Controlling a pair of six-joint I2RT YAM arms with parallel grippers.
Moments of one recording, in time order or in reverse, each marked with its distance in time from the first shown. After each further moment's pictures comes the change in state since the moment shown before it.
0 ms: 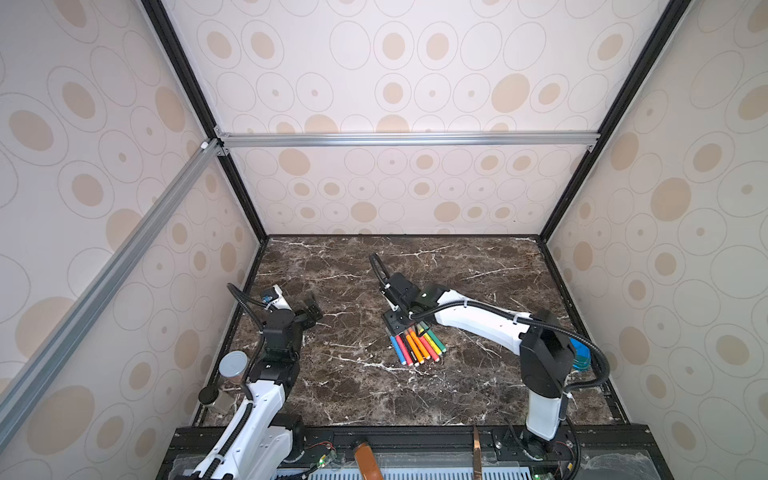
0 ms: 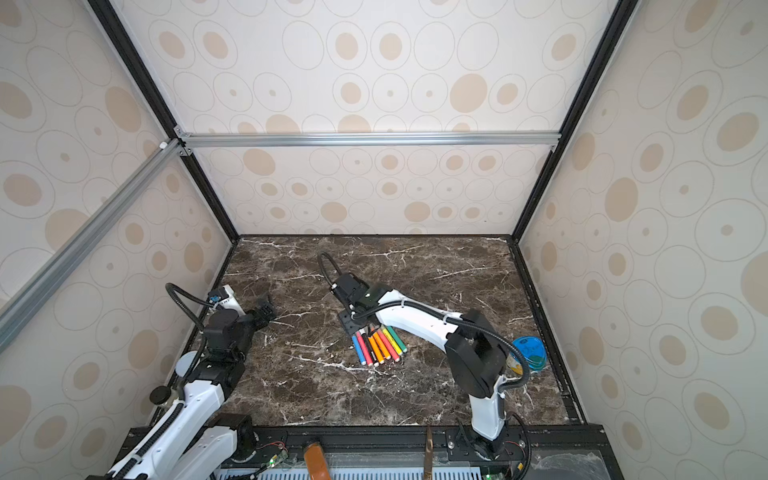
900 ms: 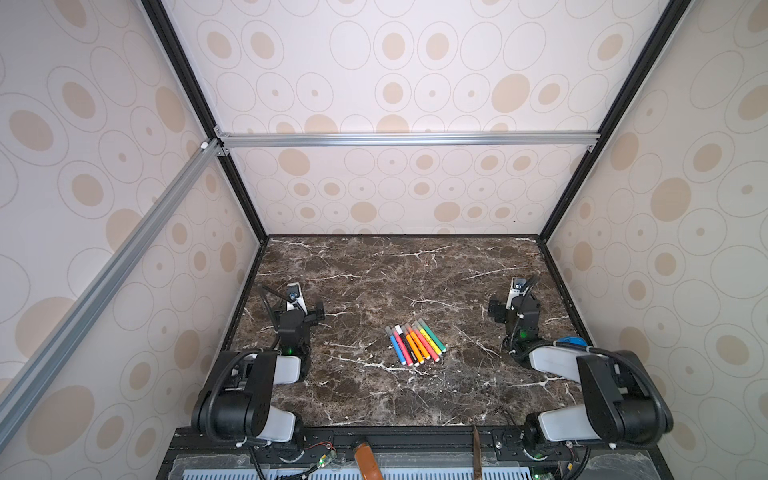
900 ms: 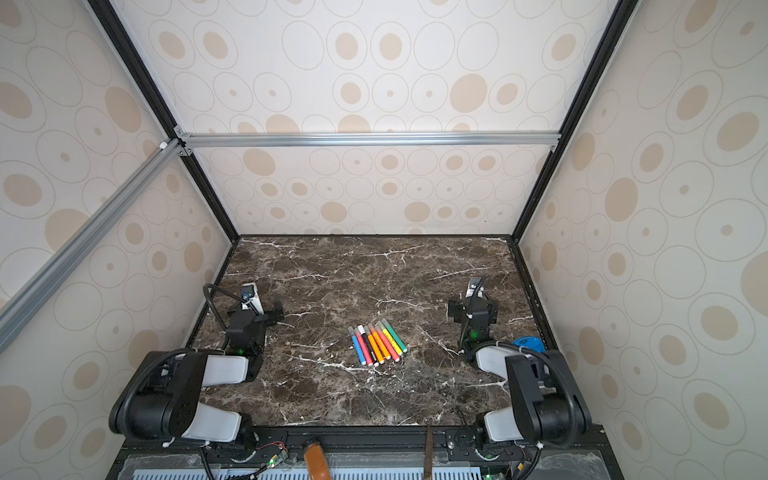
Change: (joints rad) left arm 0.025 0.568 -0.061 0.758 -0.085 0.433; right arm -0.772 -0.574 -1.123 1.322 0.241 -0.266
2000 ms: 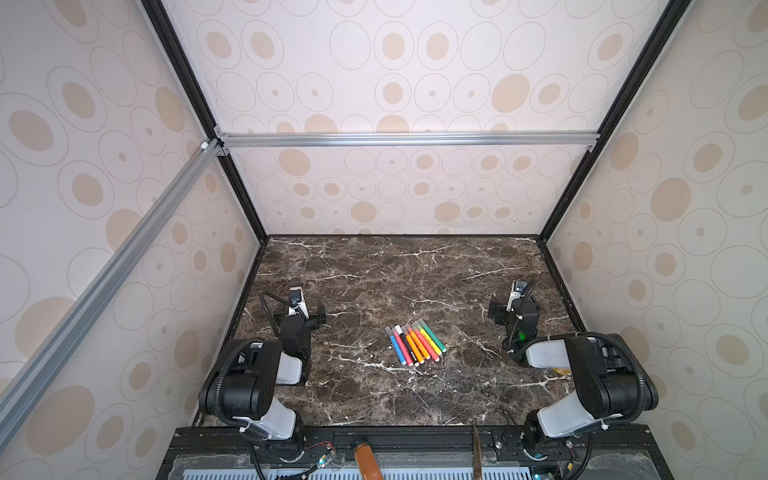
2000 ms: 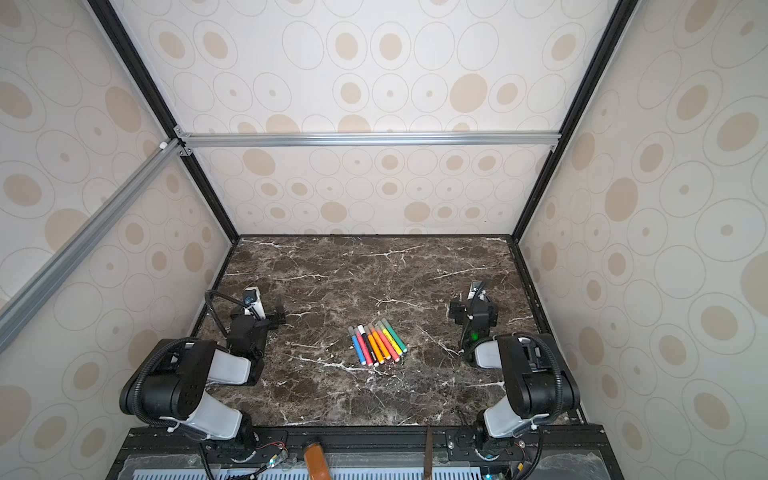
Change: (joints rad) left arm 0.014 0.148 -0.097 0.272 0.085 0.053; right arm -0.054 0.195 -0.053 0.210 -0.049 0.009
